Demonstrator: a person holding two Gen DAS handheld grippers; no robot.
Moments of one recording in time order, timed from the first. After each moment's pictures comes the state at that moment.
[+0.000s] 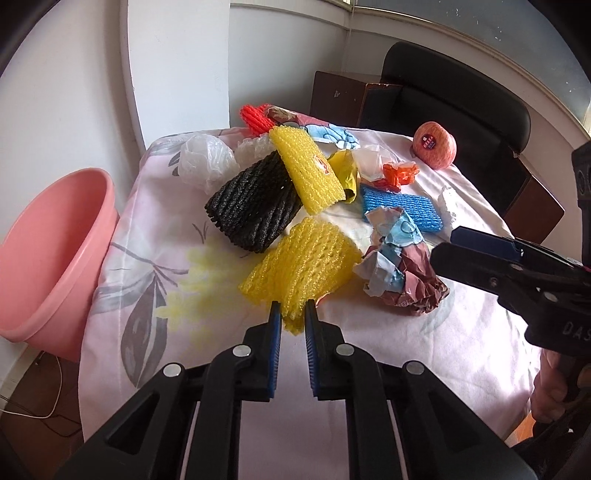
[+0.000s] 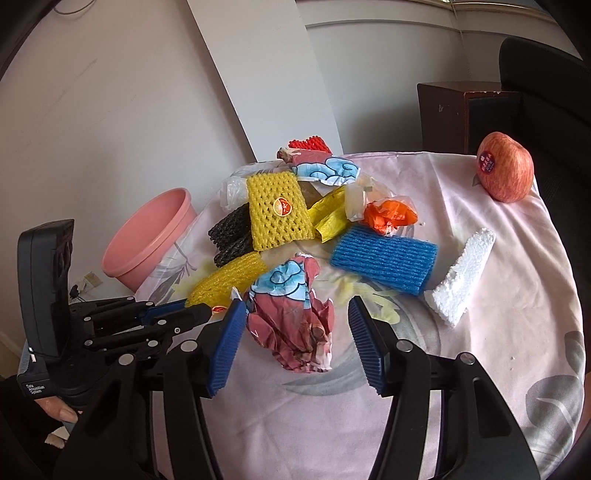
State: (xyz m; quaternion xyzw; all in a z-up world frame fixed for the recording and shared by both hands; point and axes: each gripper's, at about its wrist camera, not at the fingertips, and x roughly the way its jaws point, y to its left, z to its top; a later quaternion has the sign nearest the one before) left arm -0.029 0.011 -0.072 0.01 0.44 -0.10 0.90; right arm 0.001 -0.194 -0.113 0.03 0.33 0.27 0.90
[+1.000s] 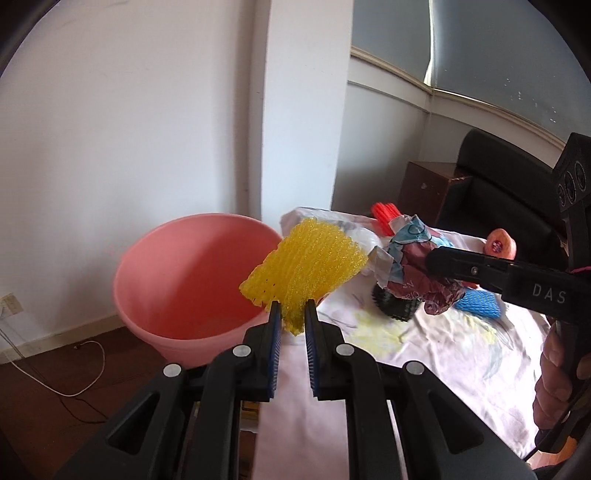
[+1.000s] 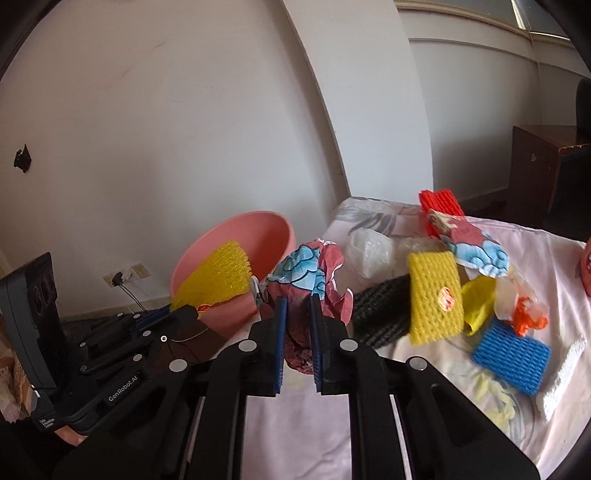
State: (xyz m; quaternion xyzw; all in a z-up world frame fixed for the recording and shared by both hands) left arm -0.078 0.137 -0.008 -0.05 0.31 0.06 0.95; right arm 0.016 -0.060 -0.052 0.00 0.30 0.39 0.87
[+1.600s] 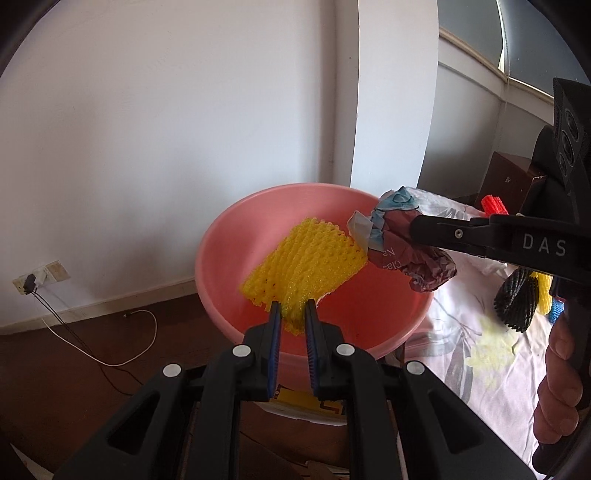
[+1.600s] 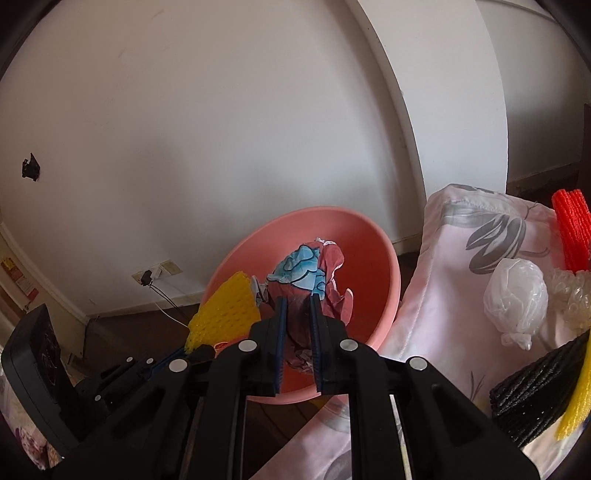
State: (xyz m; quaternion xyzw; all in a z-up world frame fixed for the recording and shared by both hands) left arm -0.040 0.219 -0.041 -0.05 0.37 0.18 0.91; right arm 0.072 0.064 -0.081 0.02 0.36 0.44 0.82
